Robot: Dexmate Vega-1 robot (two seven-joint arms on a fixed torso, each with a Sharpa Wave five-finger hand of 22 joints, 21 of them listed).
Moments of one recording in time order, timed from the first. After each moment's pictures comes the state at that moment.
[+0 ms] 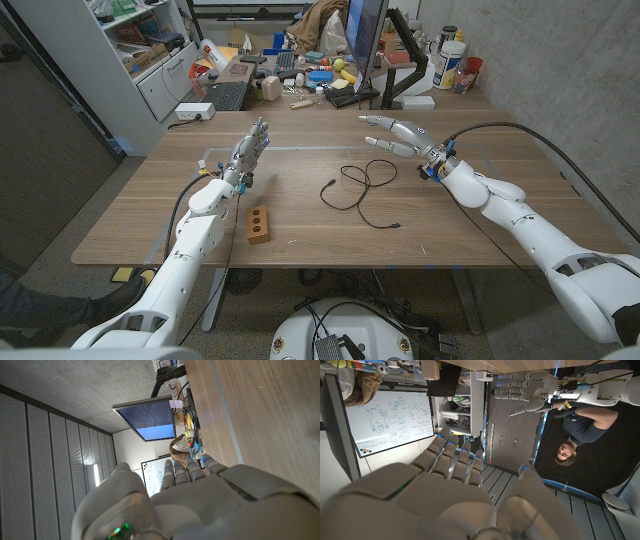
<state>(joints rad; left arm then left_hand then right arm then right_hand) 0.89 0.26 0.03 -1.32 -0.38 -0.14 -0.23 0.48 0.12 0.01 0.09 0.28 0.09 -0.01 0.20 0.18 0.02 -0.07 0.20 0.19 -0.03 -0.03 0.19 0.18 -0.07 0.06 0.20 0.18 -0.63 -0.50 -0.35 -1.03 -0.74 1.00 -0.35 0.19 -0.05 0.28 -0.02 0.28 0.27 -0.14 0.20 0.19 0.31 -0.06 0.22 0.19 0.34 -0.04 0.21 0.19 0.29 -0.04 0.42 0.17</state>
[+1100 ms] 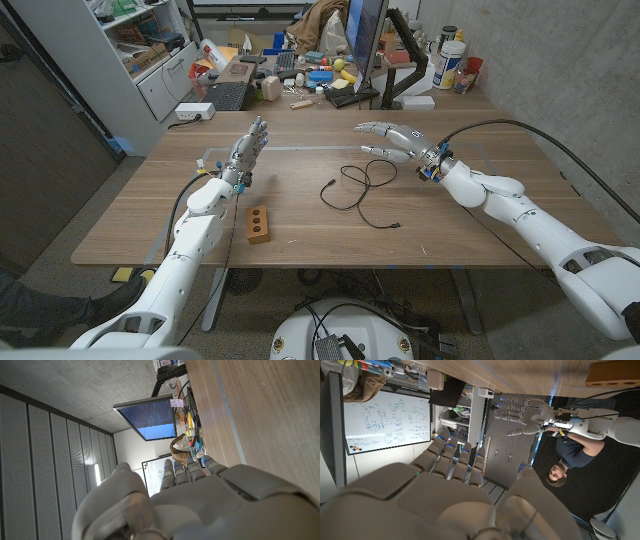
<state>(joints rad) 0.90 0.27 0.02 -1.34 -0.38 -0.14 -0.23 0.49 0.12 0.01 0.09 0.28 0.10 -0.01 0.20 0.18 0.02 -0.07 0.20 0.19 -0.03 -0.03 0.19 0.18 -0.07 0.04 0.20 0.18 -0.59 -0.56 -0.45 -1.05 -0.84 0.91 -0.44 0.20 -0.03 0.28 -0.02 0.30 0.33 -0.15 0.21 0.19 0.30 -0.09 0.22 0.19 0.29 -0.04 0.19 0.19 0.26 -0.04 0.38 0.17</state>
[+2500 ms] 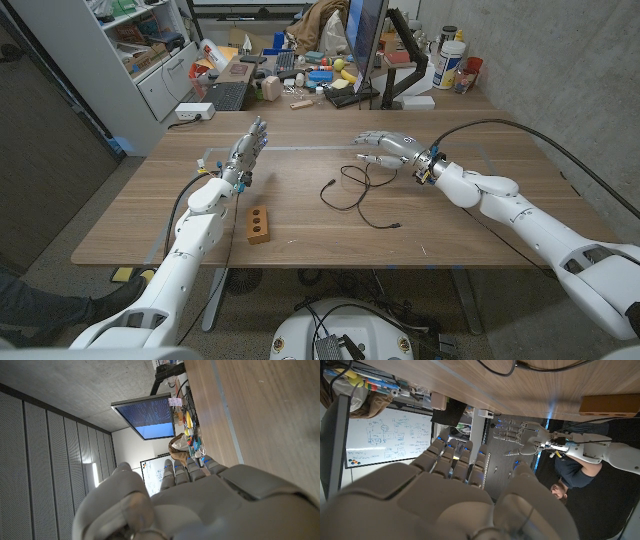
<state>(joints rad) 0.88 0.26 0.02 -1.31 -0.38 -0.14 -0.24 0.49 0.13 0.01 0.09 0.28 0.10 -0.01 0.20 0.18 0.02 -0.07 0.20 0.19 -0.03 -0.03 0.19 0.18 -0.07 0.04 0.20 0.18 -0.58 -0.58 -0.52 -1.09 -0.84 0.80 -0.37 0.25 0.02 0.31 -0.05 0.29 0.39 -0.15 0.23 0.19 0.33 -0.08 0.22 0.19 0.28 -0.04 0.19 0.19 0.25 -0.03 0.35 0.17</state>
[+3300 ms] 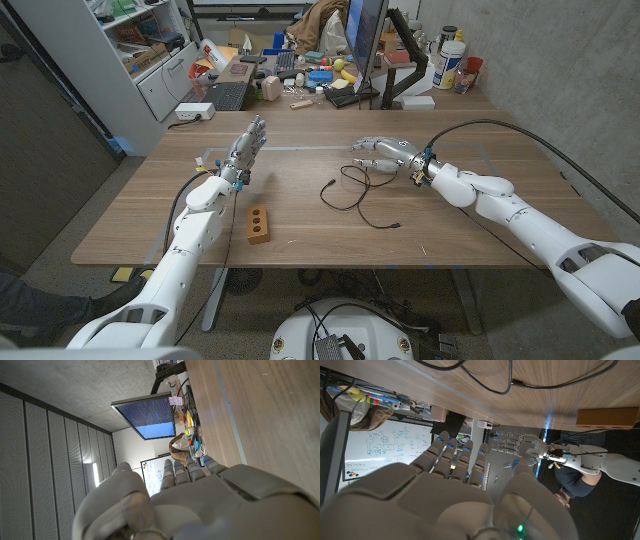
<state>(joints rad) 0.86 0.27 0.02 -1.28 -0.38 -0.14 -0.25 0.49 0.13 0.01 0.09 0.28 0.10 -0.01 0.20 0.18 0.02 -0.07 0.20 0.19 -0.03 -0.03 0.19 0.18 -0.07 0.04 0.20 0.18 -0.57 -0.57 -0.54 -1.07 -0.83 0.76 -0.29 0.26 0.02 0.31 -0.05 0.28 0.41 -0.15 0.23 0.19 0.33 -0.08 0.22 0.19 0.28 -0.04 0.19 0.19 0.24 -0.04 0.33 0.18</state>
